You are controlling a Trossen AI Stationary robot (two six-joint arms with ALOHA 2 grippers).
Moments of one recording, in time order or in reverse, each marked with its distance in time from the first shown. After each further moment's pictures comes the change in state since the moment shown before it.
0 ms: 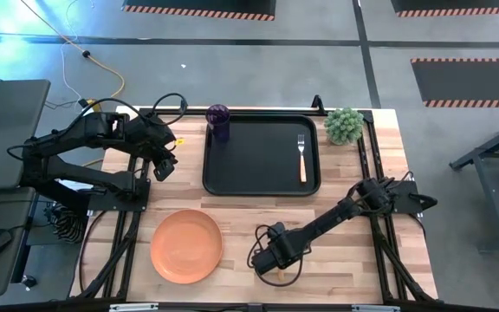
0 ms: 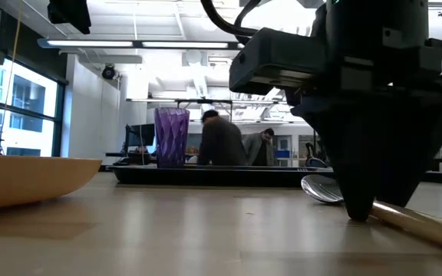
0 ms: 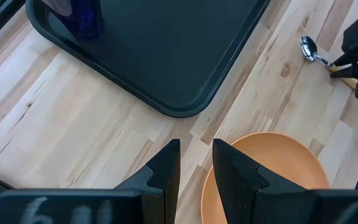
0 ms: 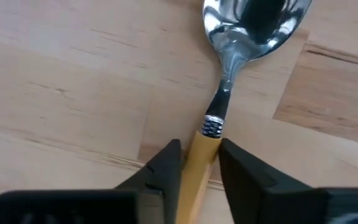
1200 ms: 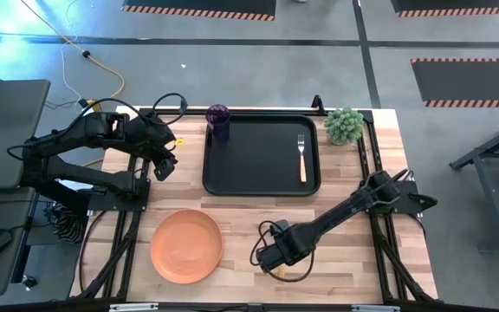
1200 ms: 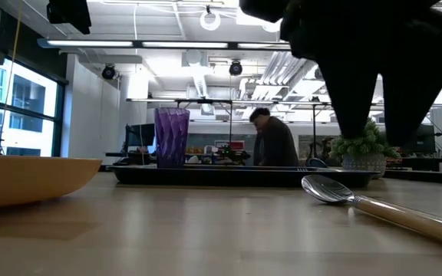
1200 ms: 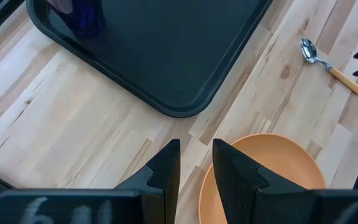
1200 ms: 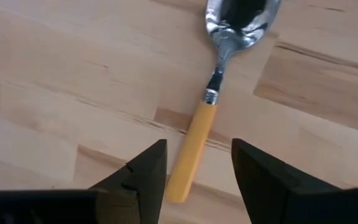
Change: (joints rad) left arm 0.000 0.000 0.000 0.000 0.000 -0.019; right arm 0.001 -0.130 -0.003 -0.052 -0.003 -0.035
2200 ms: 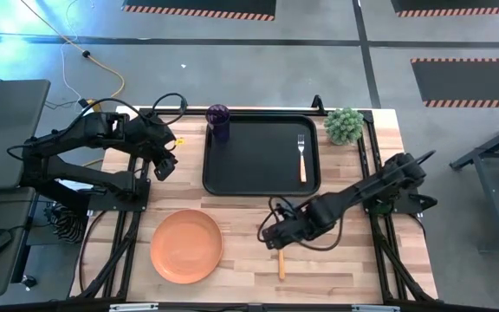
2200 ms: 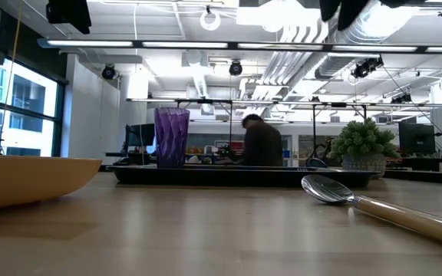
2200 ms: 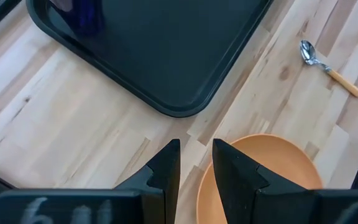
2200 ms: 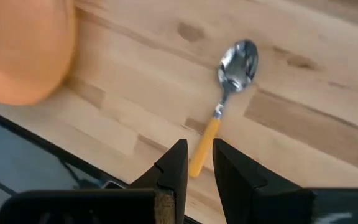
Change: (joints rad) left arm 0.000 0.000 0.000 0.000 0.001 -0.011; right arm -0.060 -0.266 0.000 -0.092 0.059 -0.133
